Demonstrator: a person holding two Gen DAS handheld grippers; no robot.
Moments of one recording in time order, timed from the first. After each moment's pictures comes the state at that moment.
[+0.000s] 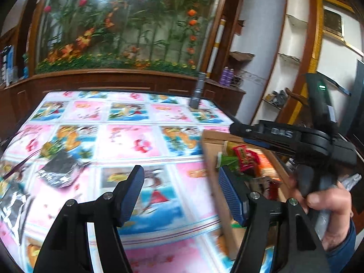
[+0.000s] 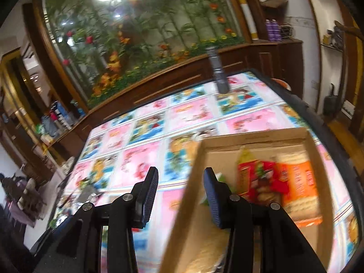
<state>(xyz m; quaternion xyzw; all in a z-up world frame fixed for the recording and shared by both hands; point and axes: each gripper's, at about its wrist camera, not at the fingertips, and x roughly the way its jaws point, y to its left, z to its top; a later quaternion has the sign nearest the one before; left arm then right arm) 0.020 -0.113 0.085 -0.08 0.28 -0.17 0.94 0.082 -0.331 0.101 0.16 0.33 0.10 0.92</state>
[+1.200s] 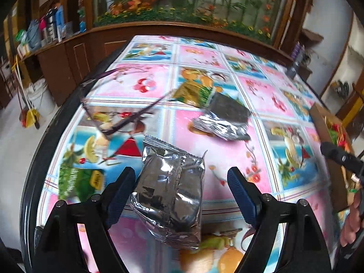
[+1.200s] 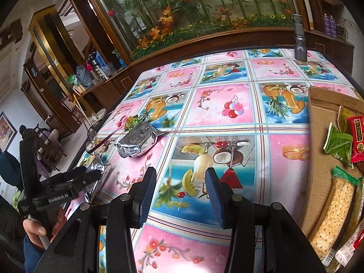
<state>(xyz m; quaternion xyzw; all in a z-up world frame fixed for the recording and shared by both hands) 0.034 0.072 0.023 -0.06 0.43 0.00 0.90 0.059 -0.190 0.049 0.09 0.40 0.24 0.88</state>
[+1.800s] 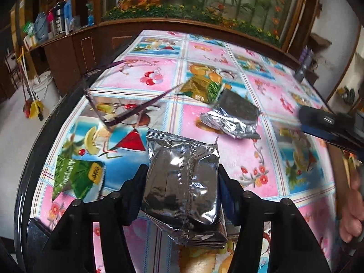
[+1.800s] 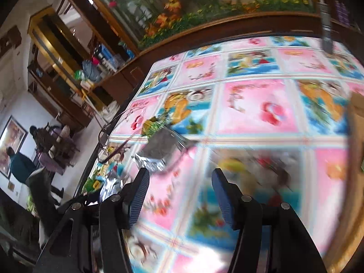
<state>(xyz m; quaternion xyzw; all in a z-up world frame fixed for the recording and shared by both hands) 0.033 0.083 0.016 -0.09 0.43 0.03 0.90 0.112 -0.134 0.050 0.12 0.44 0.28 0.84</state>
